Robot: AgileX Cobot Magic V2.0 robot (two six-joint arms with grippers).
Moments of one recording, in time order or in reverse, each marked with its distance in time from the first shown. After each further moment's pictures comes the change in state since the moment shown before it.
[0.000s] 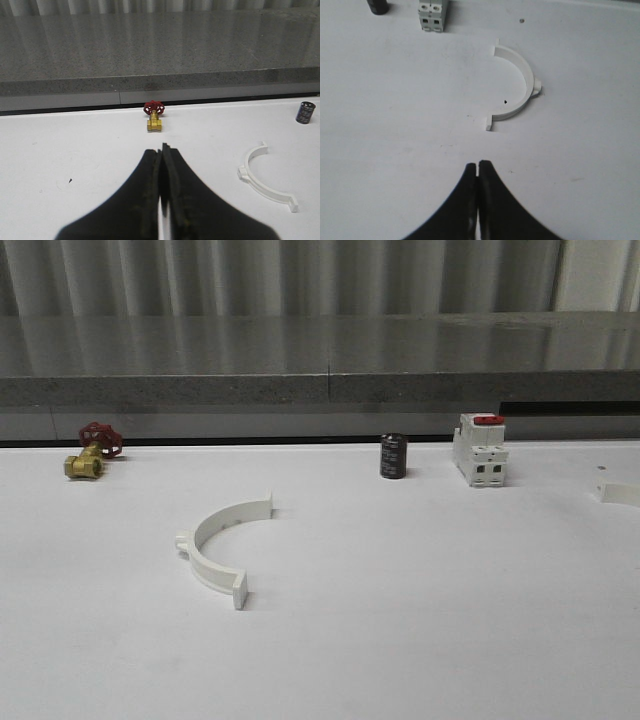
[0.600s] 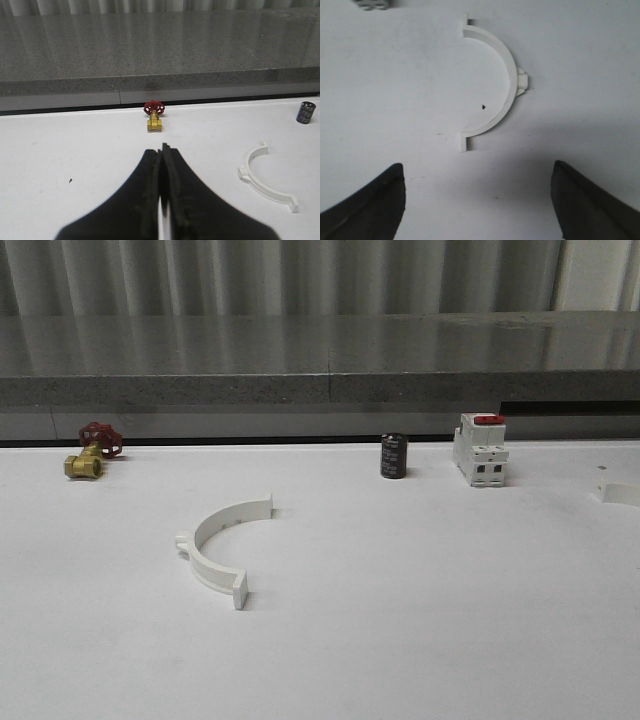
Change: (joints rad) left arm 0.000 0.000 0.000 0.000 0.000 0.000; right arm -0.110 0.638 -0.434 -0.010 0.136 0.070
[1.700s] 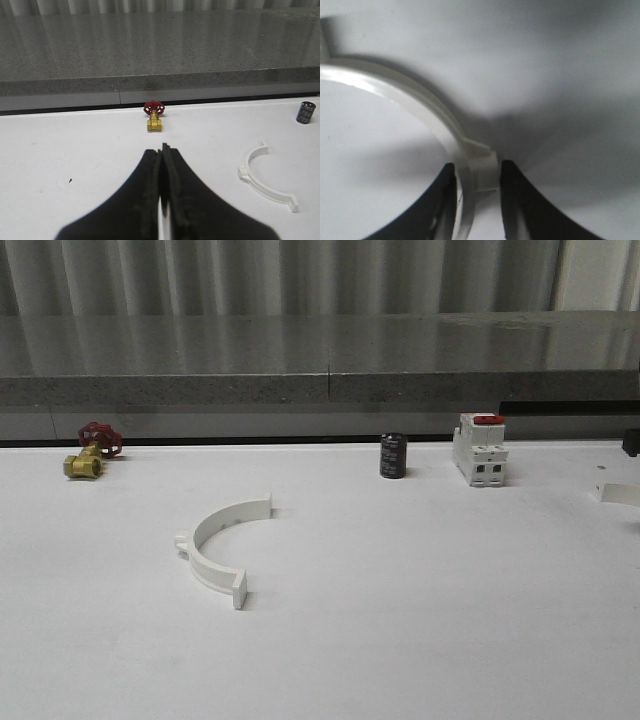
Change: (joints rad) left arm 0.000 0.000 0.000 0.000 0.000 0.000; right arm -0.050 0.665 -0.379 -0.057 0.091 0.088
